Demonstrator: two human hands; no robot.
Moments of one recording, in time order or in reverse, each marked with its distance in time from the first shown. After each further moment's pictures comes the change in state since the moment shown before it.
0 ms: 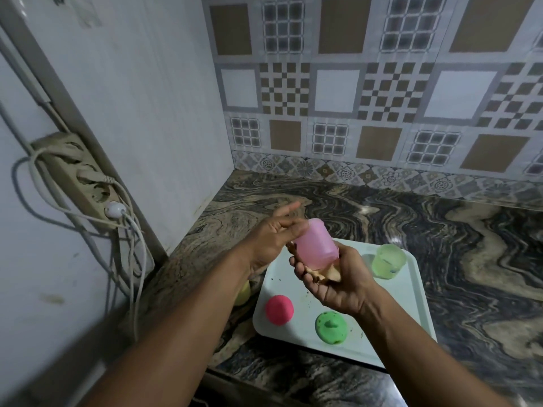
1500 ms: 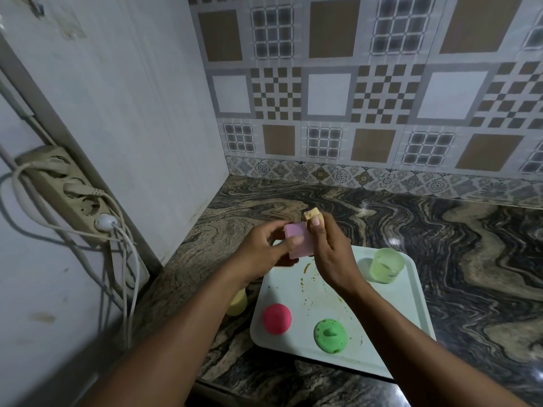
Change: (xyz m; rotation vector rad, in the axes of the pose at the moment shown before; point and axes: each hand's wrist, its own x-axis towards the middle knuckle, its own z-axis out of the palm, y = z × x) left_hand 0.005 -0.020 -0.009 -0.057 0.097 -0.095; right_hand 0.034 -0.014 0.000 -1.041 0.347 -1.066
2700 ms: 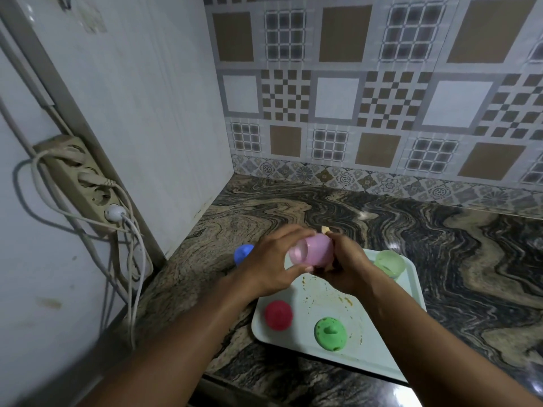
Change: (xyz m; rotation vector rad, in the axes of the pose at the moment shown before) left_hand -0.010 -0.023 0.001 0.796 0.017 0.514; right_hand 0.008 -0.003 -0.012 0.633 -0.088 0.910
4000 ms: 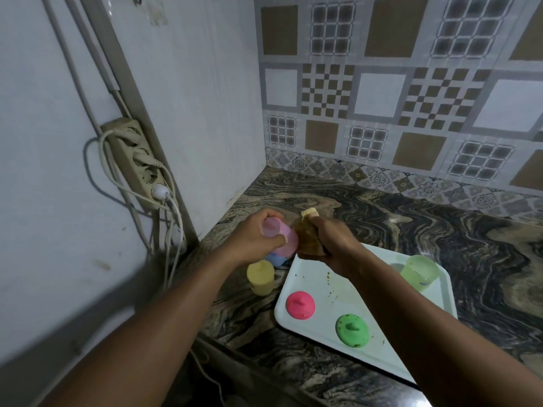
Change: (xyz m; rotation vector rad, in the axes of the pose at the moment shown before) left_hand -0.029 -0.017 -0.068 -0.178 0.041 -0.597; right_hand -0.011 -0.001 0.068 -0.360 -0.144 -0.092
